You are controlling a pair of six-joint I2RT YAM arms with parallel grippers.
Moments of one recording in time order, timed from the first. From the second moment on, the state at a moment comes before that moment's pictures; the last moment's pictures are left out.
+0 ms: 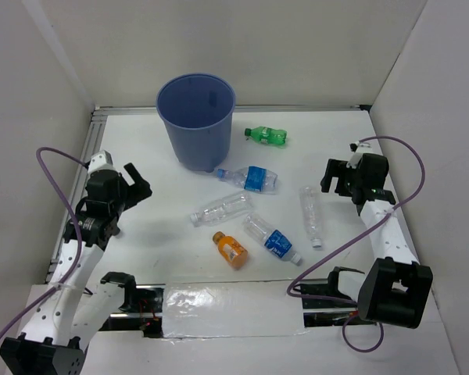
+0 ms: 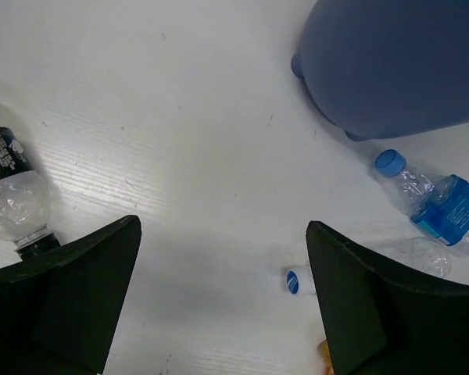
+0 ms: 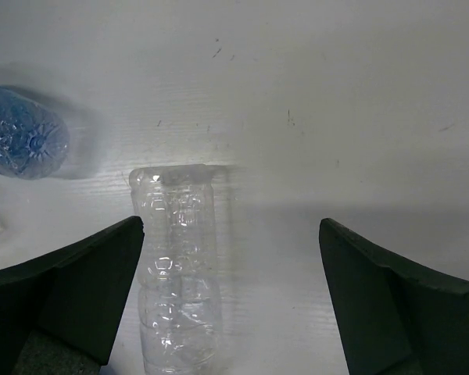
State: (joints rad) left arm -0.13 0.77 0.79 -0.56 -0.22 -0.55; right arm -0.21 1.13 0.76 -0.30 -0.22 0.01
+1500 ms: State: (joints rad) left arm 0.28 1.44 0.78 -0.50 -0.44 -0.56; right arm -0.31 1.12 0.75 -0.42 -0.66 -0.31
